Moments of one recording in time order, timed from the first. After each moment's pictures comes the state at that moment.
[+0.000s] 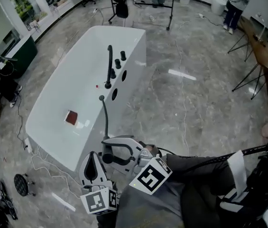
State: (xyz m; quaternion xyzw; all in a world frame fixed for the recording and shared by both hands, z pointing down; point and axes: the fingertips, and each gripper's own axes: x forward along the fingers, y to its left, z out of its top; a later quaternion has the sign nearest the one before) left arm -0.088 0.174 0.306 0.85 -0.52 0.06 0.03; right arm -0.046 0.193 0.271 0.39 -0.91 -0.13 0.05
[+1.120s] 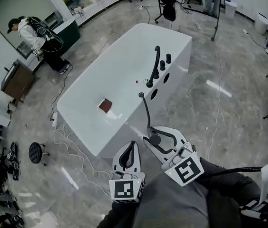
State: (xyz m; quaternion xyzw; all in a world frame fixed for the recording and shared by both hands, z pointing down) left arm -0.056 0.206 0.302 0.86 -0.51 0.08 0.02; right arm -0.005 0.205 0.269 0.41 -0.91 -0.10 0.04
